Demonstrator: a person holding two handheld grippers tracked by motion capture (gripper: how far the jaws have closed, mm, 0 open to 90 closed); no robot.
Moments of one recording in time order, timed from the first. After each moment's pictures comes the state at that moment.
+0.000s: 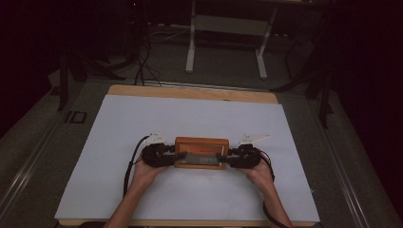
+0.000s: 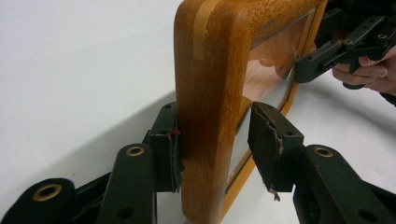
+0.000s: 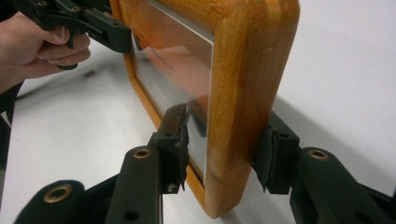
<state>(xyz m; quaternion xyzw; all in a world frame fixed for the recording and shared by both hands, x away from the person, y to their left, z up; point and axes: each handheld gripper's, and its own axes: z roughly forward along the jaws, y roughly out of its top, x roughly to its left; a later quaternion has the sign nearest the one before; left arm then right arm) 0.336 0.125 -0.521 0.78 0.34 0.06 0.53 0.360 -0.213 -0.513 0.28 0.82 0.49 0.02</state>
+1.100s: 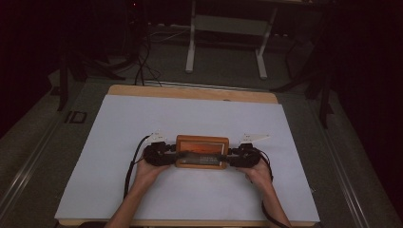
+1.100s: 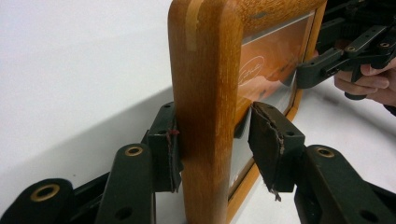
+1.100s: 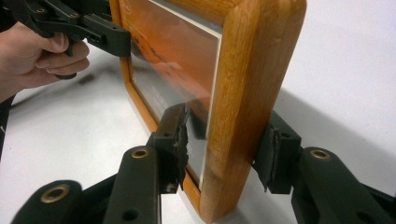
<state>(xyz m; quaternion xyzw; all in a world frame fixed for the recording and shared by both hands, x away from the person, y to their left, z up) 0.342 0.123 -0.526 0.77 0.36 0.06 0.53 0.366 -0.216 -0.522 0.30 0.81 0.50 0.01</state>
